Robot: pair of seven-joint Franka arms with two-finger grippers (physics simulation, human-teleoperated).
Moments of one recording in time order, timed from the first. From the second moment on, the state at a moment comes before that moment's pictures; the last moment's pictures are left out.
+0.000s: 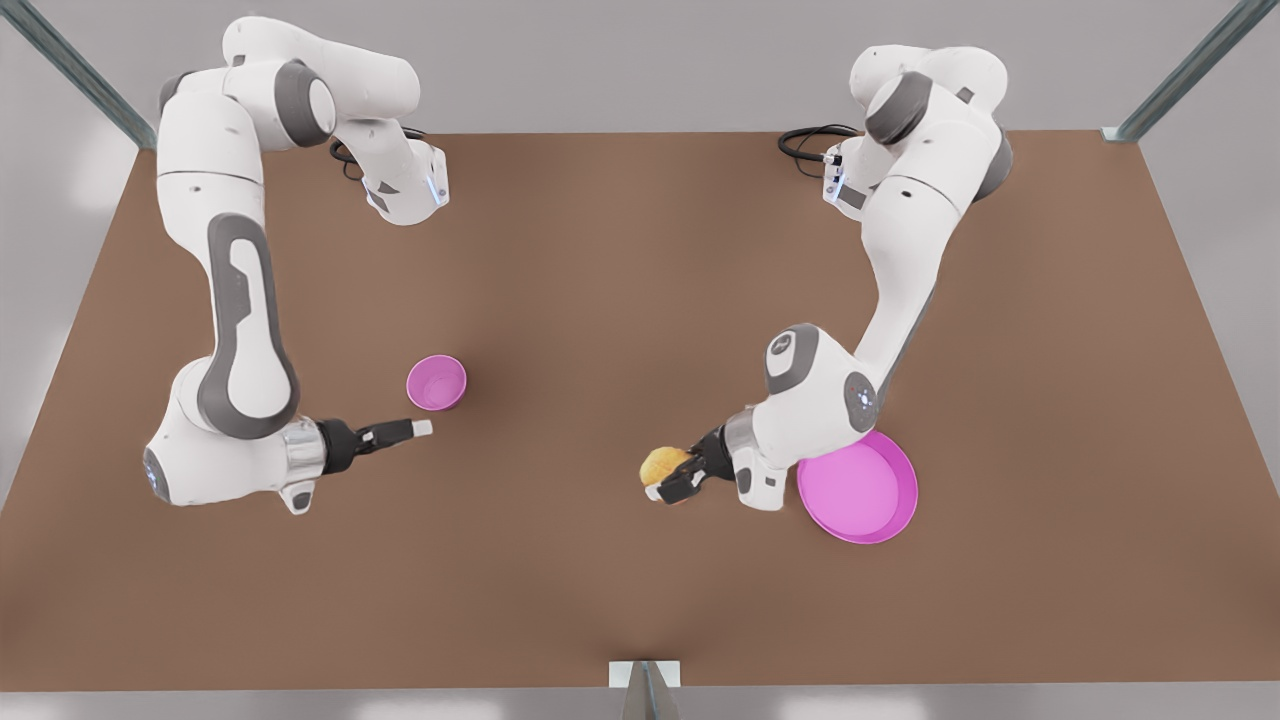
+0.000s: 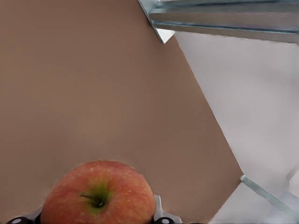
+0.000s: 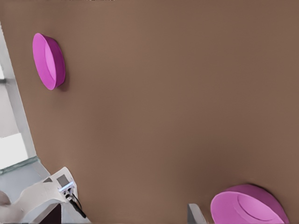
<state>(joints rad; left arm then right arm) -0.19 0.87 -0.51 -1.12 -0.37 2.35 -1.00 -0.03 0.66 0.07 -1.33 0.70 1.54 -0.23</state>
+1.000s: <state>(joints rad) -0.30 1.07 -0.65 -0.97 -0.53 2.69 -0.49 -0.12 0.96 0.41 -1.19 1.31 1.76 -0.63</state>
